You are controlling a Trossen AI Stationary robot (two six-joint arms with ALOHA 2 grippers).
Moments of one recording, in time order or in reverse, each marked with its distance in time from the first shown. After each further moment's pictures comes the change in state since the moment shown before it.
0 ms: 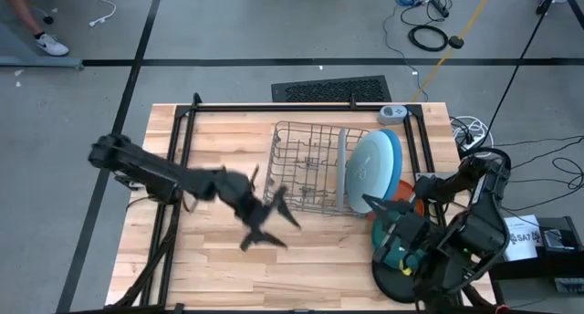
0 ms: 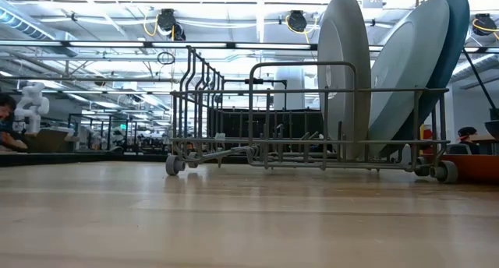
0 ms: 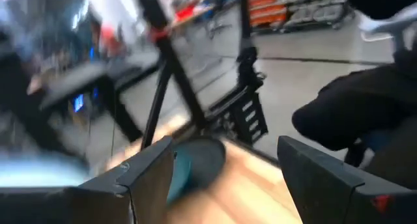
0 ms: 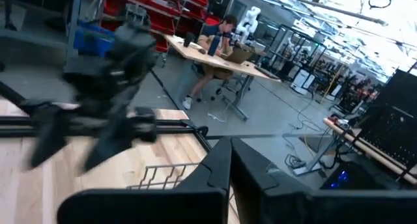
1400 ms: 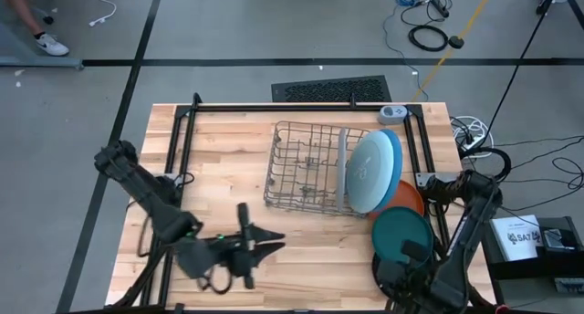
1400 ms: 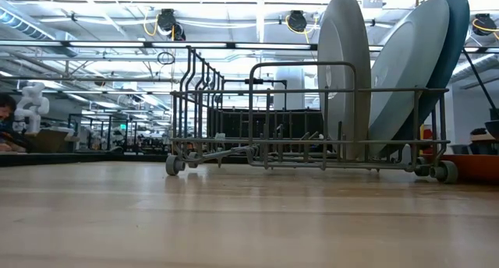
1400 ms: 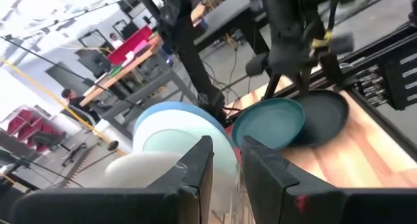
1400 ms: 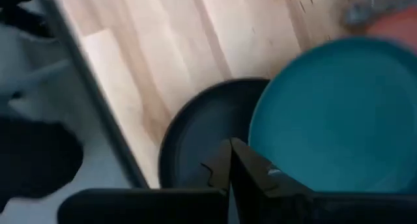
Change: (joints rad) left arm -0.481 0.086 0.367 -0.383 -1.224 -0.015; right arm 0.123 0.110 -0.471 0.146 -1.249 0.645
